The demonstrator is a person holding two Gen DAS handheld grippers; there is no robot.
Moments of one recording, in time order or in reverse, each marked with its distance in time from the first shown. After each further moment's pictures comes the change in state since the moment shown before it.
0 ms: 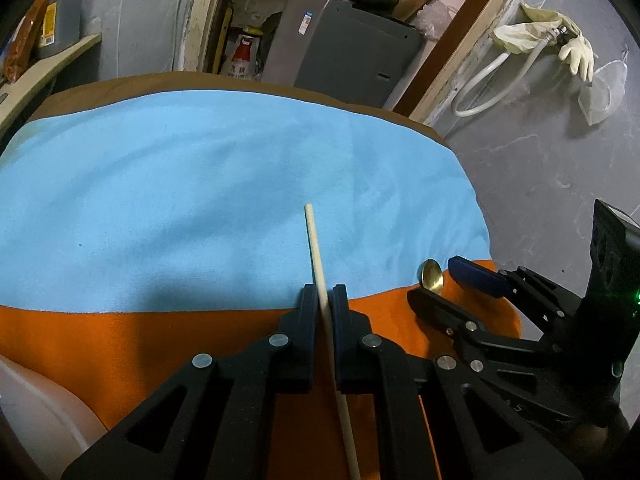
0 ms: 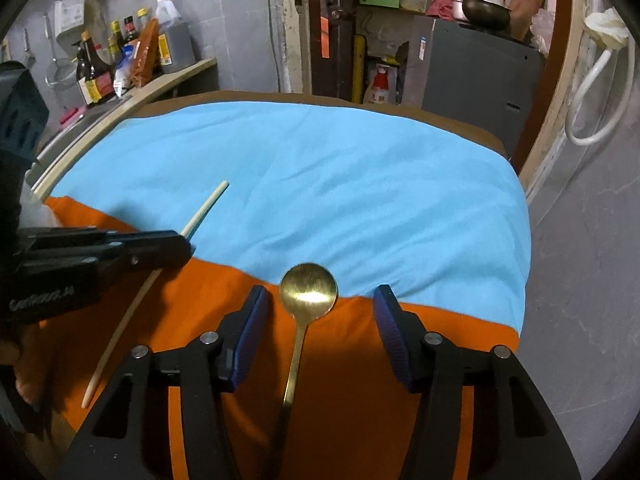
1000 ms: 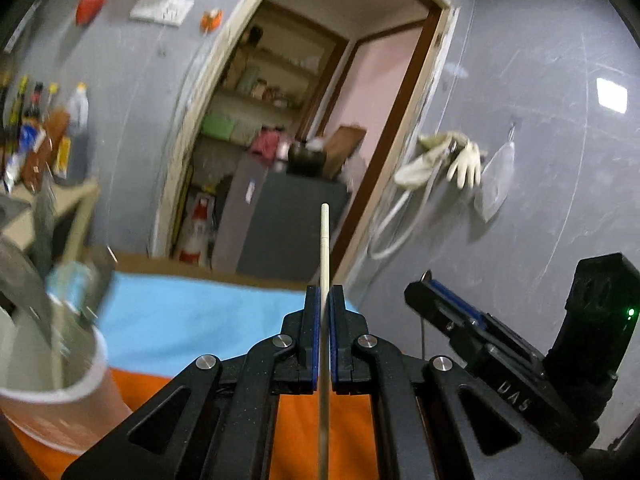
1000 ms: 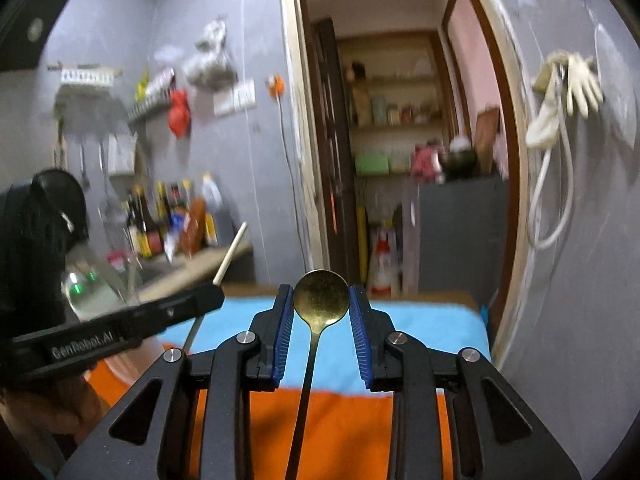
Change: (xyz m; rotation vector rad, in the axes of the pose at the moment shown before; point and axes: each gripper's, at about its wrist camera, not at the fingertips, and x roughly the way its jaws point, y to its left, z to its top) left arm -0.158 -0.059 -0.039 0.112 -0.633 -0.153; right arm -0.169 0.046 -0.010 0.076 -0.717 0.052
